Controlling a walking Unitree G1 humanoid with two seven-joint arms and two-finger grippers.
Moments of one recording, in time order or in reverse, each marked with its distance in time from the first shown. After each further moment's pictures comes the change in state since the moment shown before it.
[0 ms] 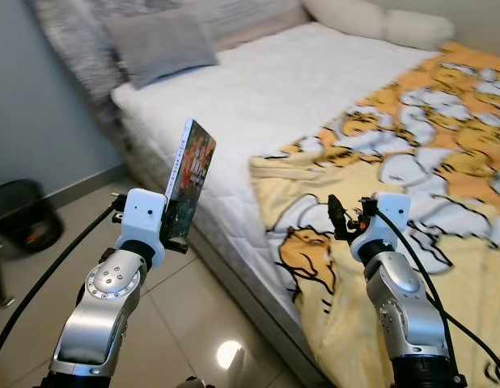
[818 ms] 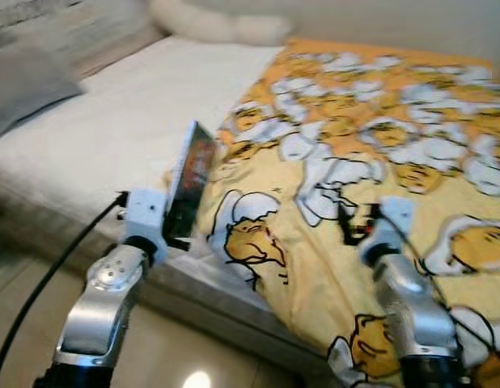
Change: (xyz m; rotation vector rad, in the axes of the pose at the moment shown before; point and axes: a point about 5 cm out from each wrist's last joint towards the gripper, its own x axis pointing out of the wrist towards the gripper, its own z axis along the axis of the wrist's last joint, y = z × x) left arm 0.006 -0.001 0.002 -0.030 0.022 -0.032; right arm -0.002 -0.013 -0.004 -0.006 0.064 -0.069
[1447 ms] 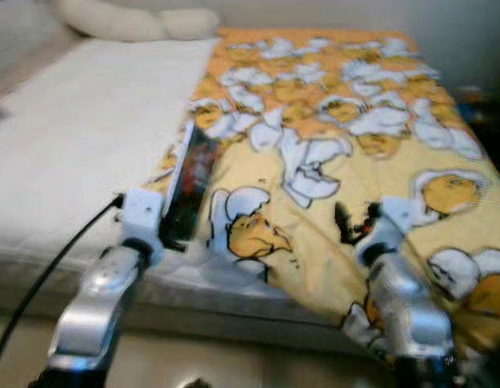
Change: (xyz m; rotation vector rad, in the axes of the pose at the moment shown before) left arm -0.006 0.013 -0.007 -0.007 0.035 0.030; right arm 0.000 0.019 -0.004 0.039 0.025 0.051
